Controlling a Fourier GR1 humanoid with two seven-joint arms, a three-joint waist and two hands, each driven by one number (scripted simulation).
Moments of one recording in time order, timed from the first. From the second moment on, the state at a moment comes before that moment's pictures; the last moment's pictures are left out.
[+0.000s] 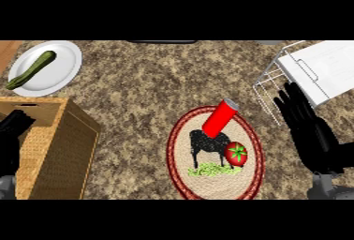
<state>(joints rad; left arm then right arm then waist) -0.02 0.53 -0.02 -1.38 0.27 0.40 -0.15 -0.05 -0.27 0.07 -1.71 -0.36 -0.07 0.10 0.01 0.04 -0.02</state>
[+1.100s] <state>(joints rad) -0.09 0.39 -0.12 -1.61 0.24 0.34 0.07 -0.21 -0.43 0.11 -1.72 -0.26 0.03 0.34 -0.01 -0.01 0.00</state>
